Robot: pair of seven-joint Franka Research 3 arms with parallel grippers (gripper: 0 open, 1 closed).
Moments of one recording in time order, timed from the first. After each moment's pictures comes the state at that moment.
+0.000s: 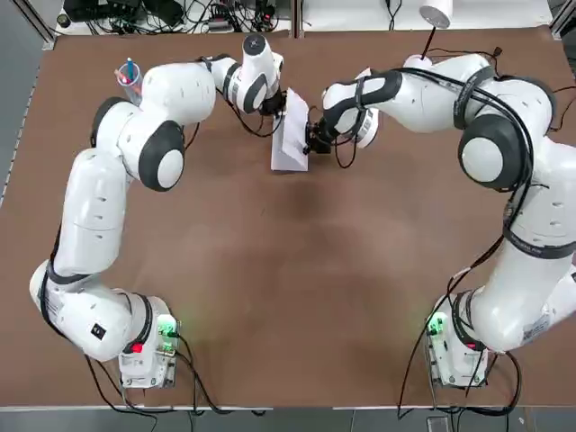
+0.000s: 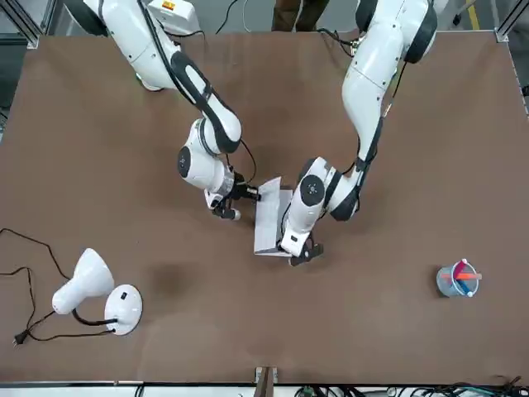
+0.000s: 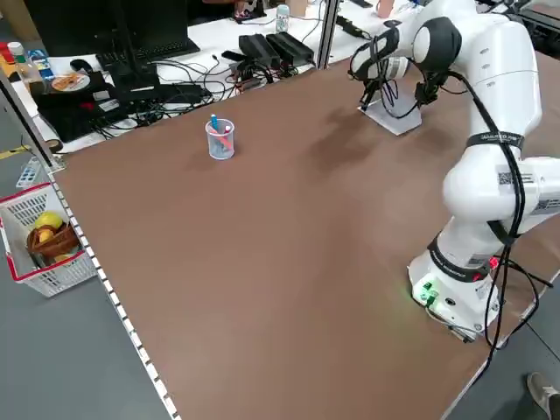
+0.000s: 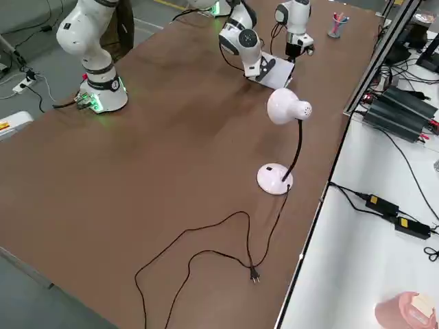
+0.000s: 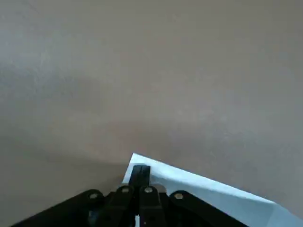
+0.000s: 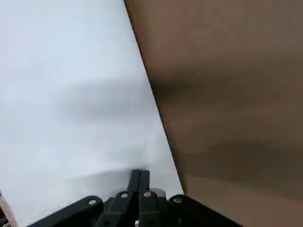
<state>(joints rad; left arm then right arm) -0.54 0.91 -0.08 -1.42 0.07 2.54 -0.96 0.38 0.65 0.35 -1.90 0.90 2.73 0.11</state>
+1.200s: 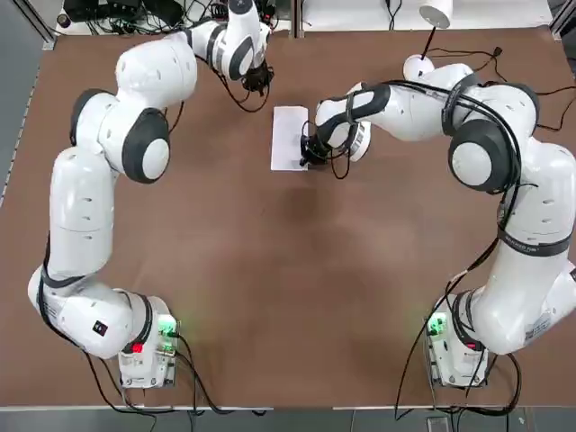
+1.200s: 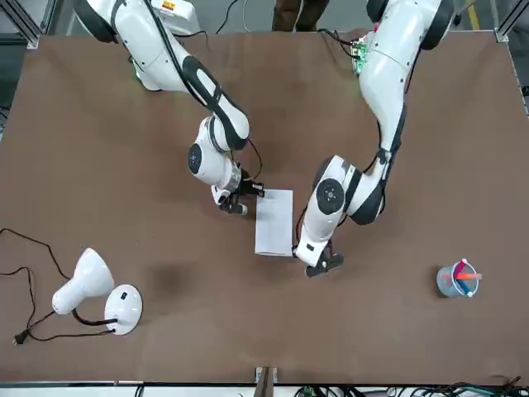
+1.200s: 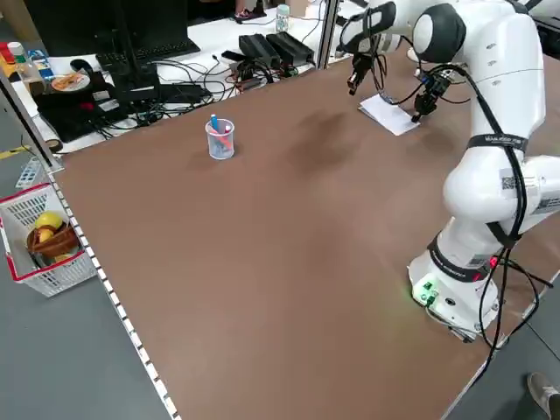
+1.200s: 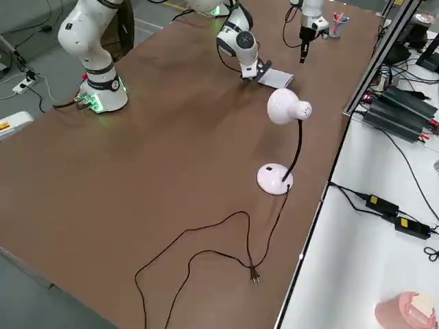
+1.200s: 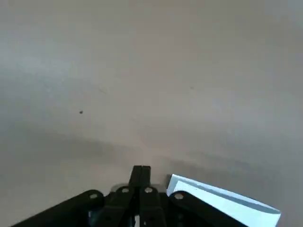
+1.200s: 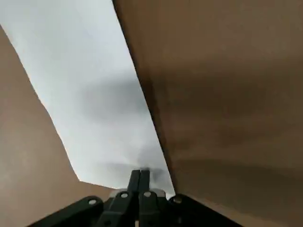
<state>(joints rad) -0.47 0.81 -0.07 -1.37 0.08 2.32 -0.86 0.42 0.70 0.35 -1.89 0.90 2.79 0.10</state>
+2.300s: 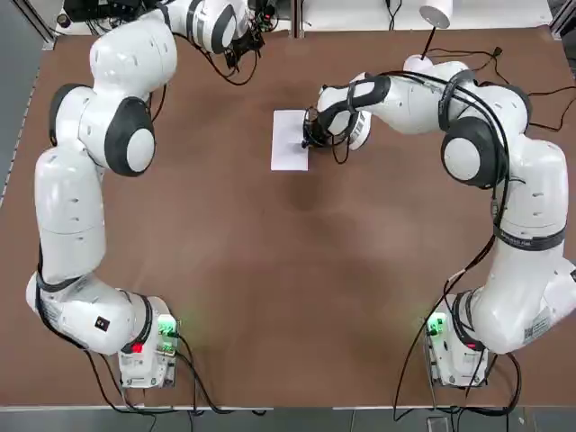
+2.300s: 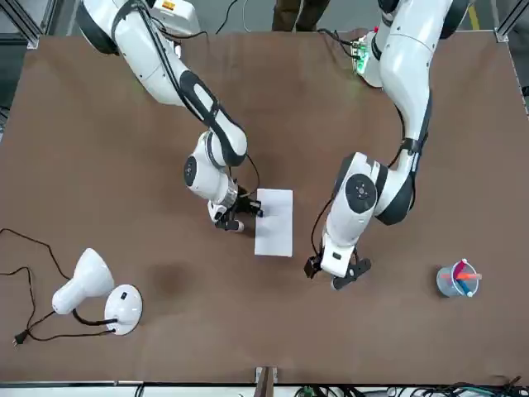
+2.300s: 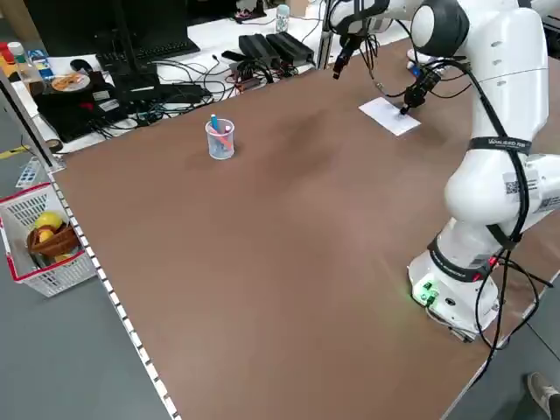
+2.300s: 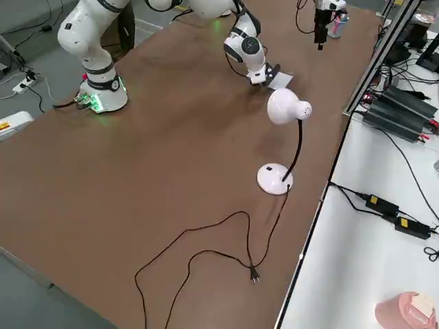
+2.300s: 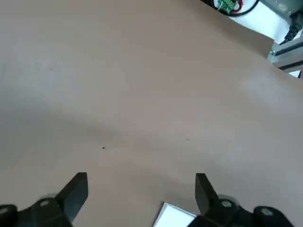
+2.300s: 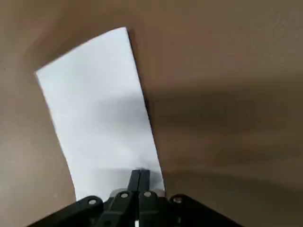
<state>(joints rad) -0.39 0.72 -0.08 -1.35 0.07 2.32 -0.93 0.41 0.78 0.32 -1.78 0.90 2.82 -0.01</state>
